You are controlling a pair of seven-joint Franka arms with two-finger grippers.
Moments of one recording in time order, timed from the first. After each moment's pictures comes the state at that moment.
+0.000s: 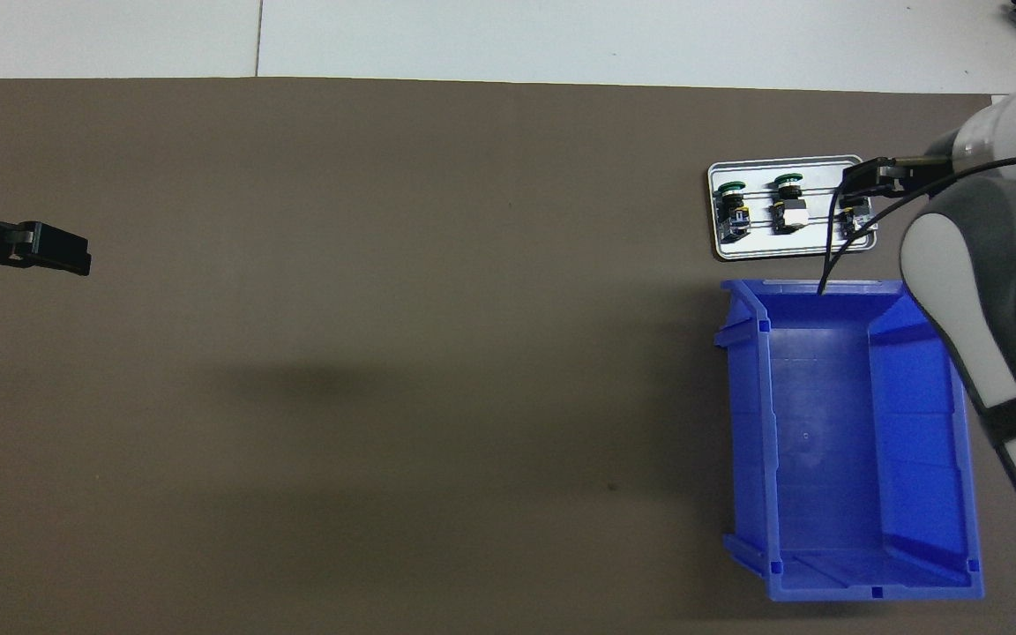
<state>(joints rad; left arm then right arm) -0.03 0.05 0.02 -1.63 0.03 1.71 0.09 0.08 0.30 -0.11 -1.59 -0.04 2.08 0.05</state>
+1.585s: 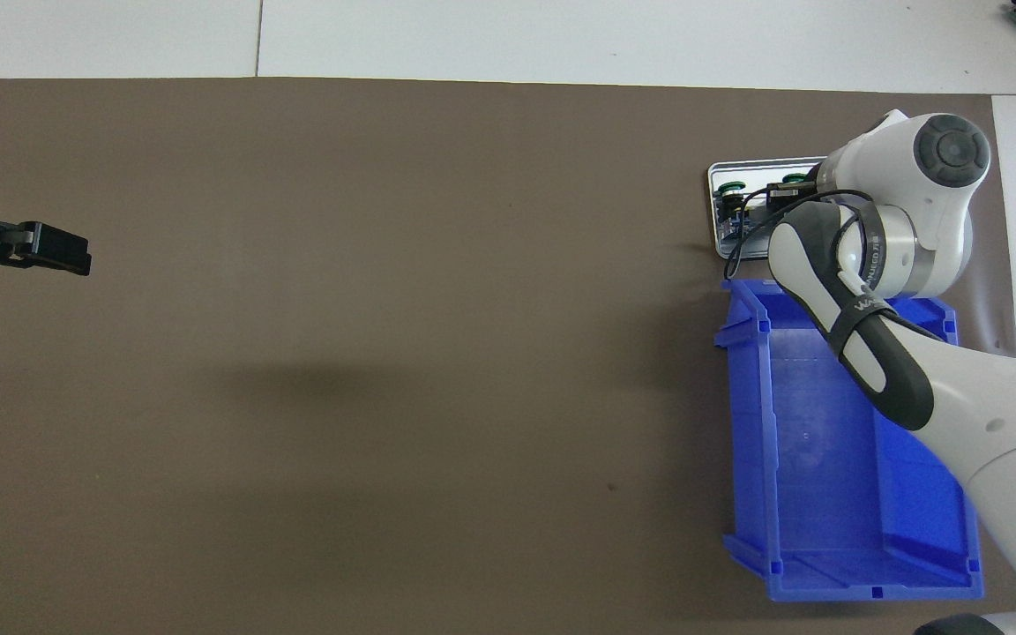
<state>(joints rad) -0.03 0.05 0.02 -1.63 0.03 1.71 0.09 0.07 0.62 -0.11 -1.57 0.01 2.38 -0.01</state>
